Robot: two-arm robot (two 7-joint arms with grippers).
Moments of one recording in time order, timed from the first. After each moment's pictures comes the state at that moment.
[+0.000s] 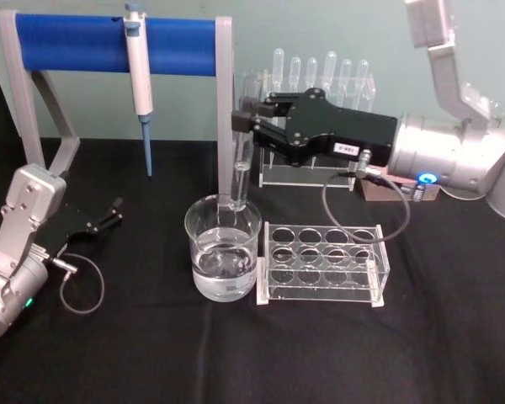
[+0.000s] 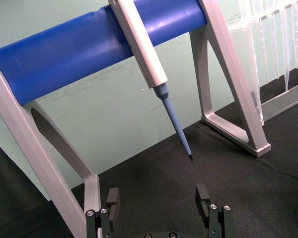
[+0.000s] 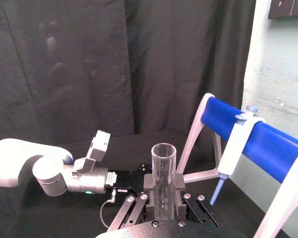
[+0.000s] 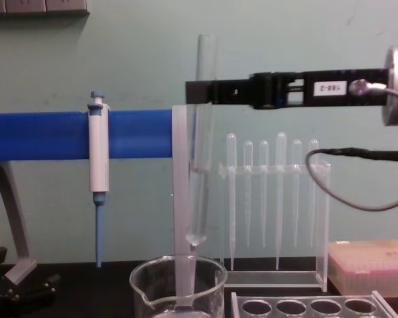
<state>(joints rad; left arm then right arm) -0.20 0.60 0.45 -1.41 -0.25 -0.12 0.03 0.67 0.56 -0.65 -1.55 0.74 0.17 0.73</state>
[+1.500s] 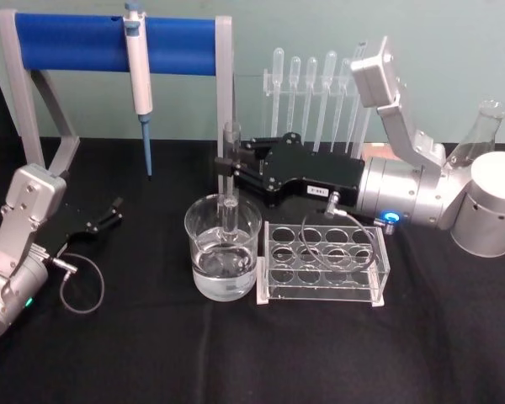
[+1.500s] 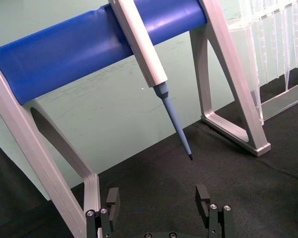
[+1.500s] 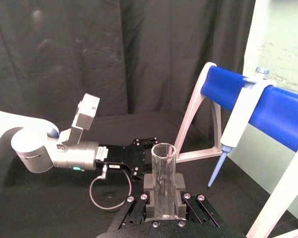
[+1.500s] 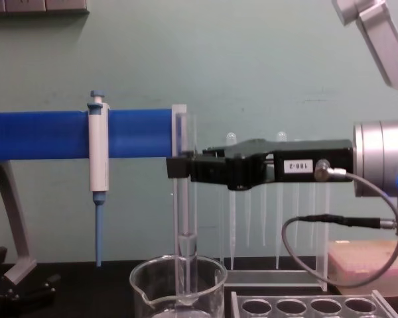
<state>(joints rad) -0.20 0.60 0.45 -1.41 -0.25 -0.12 0.03 0.64 0.50 -0.70 -1.45 0.63 0.09 0.70</state>
